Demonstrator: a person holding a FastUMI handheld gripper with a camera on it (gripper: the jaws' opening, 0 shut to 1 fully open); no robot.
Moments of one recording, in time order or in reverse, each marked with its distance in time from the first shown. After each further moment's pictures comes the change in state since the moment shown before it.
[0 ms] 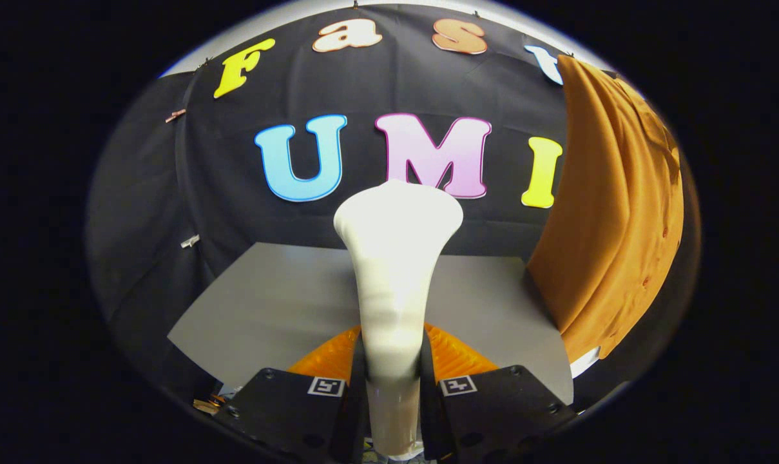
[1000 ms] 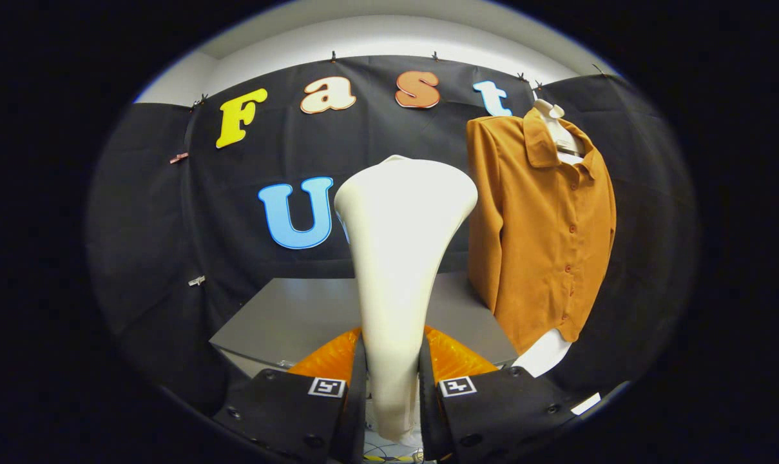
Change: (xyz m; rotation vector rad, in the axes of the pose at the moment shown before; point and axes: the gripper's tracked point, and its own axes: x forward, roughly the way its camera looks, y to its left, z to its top) arm -0.164 -0.024 0.001 0.095 -0.218 -0.108
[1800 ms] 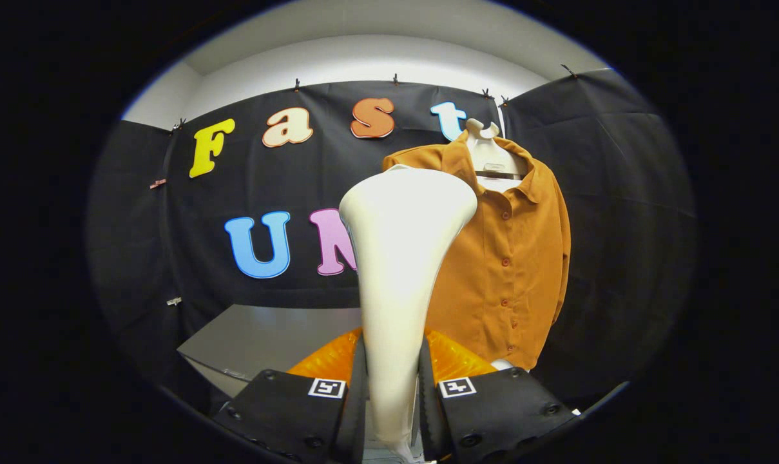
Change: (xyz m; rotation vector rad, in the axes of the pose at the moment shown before) arm 0.007 -0.147 0.055 0.015 -0.117 -0.047
